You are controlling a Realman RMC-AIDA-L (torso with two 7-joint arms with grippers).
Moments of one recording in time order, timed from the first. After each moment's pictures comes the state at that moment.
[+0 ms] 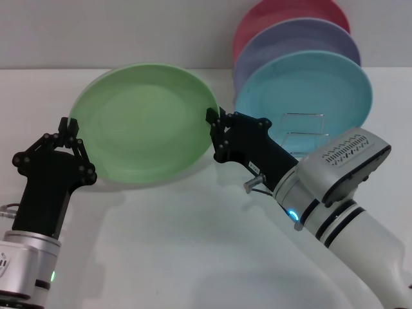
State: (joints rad) left arm -0.20 -2.08 -0.44 -0.61 1.97 1.37 0.45; right arm 0.61 2.08 0.24 0.55 -1.91 -1.00 0.05
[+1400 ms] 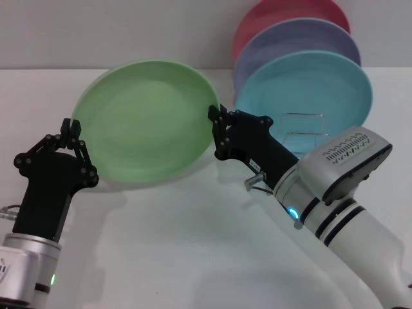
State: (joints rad) left arm -0.20 -2.08 -0.42 -0.61 1.98 1.38 0.44; right arm 0.61 2.09 0.25 0.55 -1.91 -1.00 0.05
